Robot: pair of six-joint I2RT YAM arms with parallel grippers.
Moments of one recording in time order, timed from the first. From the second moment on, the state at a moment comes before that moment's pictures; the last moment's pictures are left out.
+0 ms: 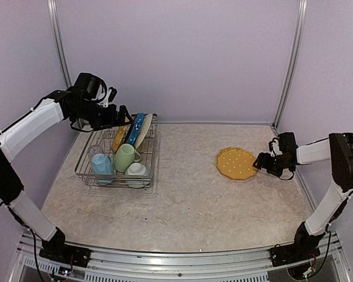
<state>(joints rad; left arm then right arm) -0.39 1.57 1.56 -0.76 0.19 -0.29 0.02 1.67 0.82 -0.05 -0.22 0.35</state>
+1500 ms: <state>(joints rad) -0.43 2.30 2.30 -1.08 -0.50 -0.15 0.24 1.21 0.79 -0.34 0.07 0.31</state>
